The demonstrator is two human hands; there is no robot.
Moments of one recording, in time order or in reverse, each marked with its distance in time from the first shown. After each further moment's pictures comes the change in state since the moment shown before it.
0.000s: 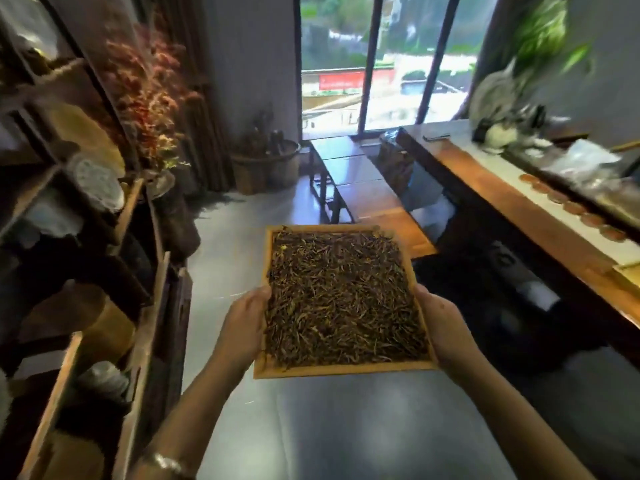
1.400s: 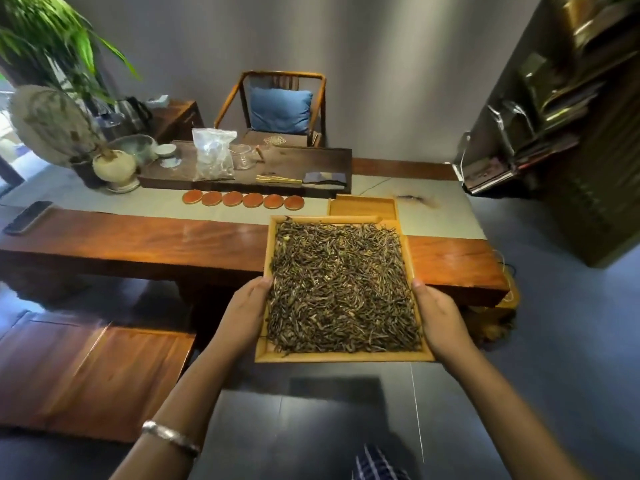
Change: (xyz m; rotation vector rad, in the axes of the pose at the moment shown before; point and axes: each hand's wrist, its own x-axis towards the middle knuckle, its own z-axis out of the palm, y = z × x) left_hand 0.253 0.109 0.630 0.232 -1.268 0.208; right_hand 0.132 0.095 -0.379 0.101 1.224 0.268
